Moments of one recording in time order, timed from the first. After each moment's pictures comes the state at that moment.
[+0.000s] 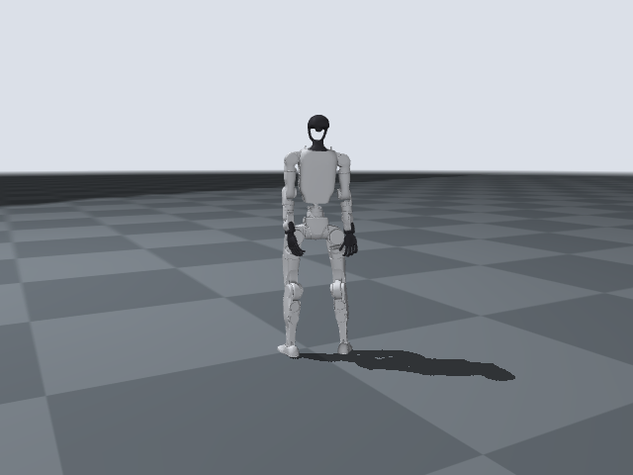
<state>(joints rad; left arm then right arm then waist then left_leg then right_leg) 0.09 0.03 0.15 1.70 -0.19 0.21 -0.15 0.08 -0.09 0.00 1.69 -0.88 0.09 0.16 -0.04 0.02 -0.15 -0.05 0.09 0.24 0.04 -0.02 -0.11 -0.02 -0.18 -0.41 0.09 0.04 0.13</state>
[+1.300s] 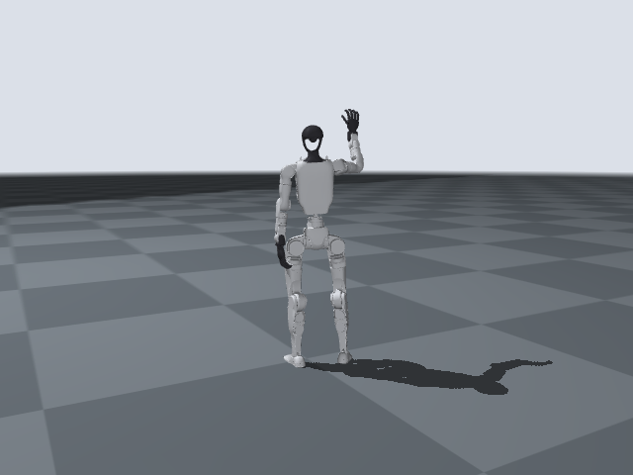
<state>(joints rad) 0.06 0.16 0.17 1.63 -0.04 0.17 -0.14 -1.12 -0.99 -0.02 0.27 -0.44 -0.05 -0.51 -0.06 -0.03 -0.21 -0.04 0.06 0.27 -0.01 0.00 -0.05 -0.05 -0.15 -0.40 0.08 0.06 0.12</state>
